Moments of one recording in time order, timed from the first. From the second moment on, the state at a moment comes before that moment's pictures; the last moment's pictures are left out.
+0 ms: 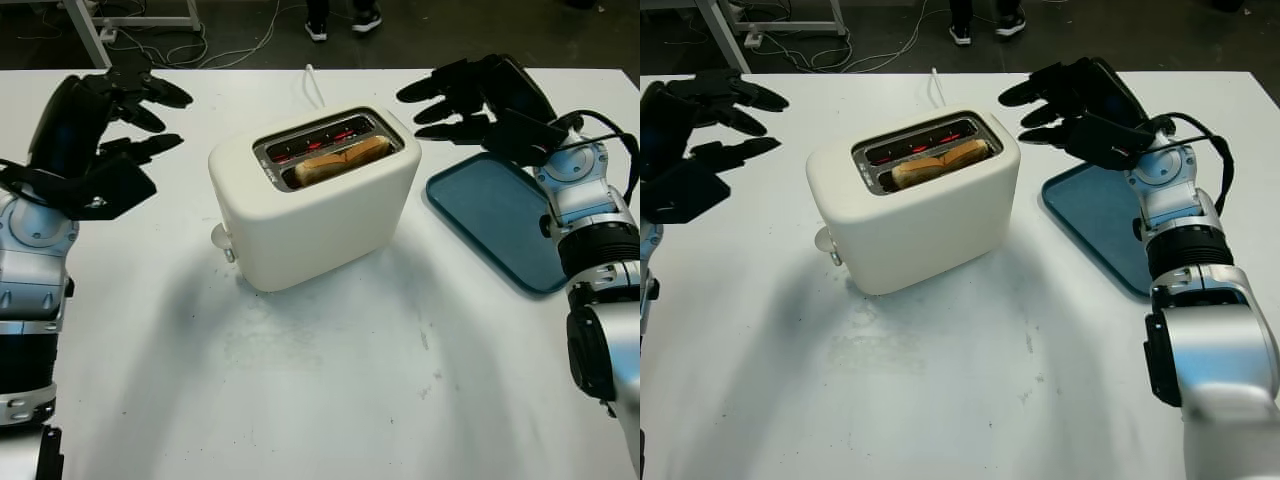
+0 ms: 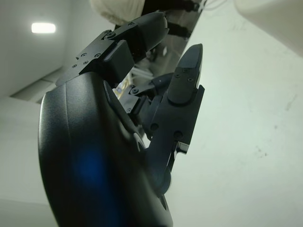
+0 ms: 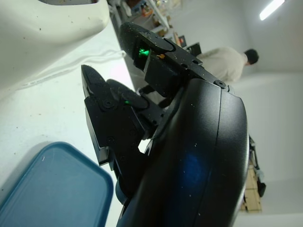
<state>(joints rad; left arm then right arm) -0.45 0.59 0.14 0.00 0.24 -0.06 -0.17 -0.99 -0.51 0.06 0.98 -0.21 -0.55 0.33</state>
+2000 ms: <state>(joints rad) -0.45 0.59 0.16 -0.03 0.23 -0.09 -0.18 -1.00 -0.52 0.05 0.94 -0.19 -0.54 0.35</state>
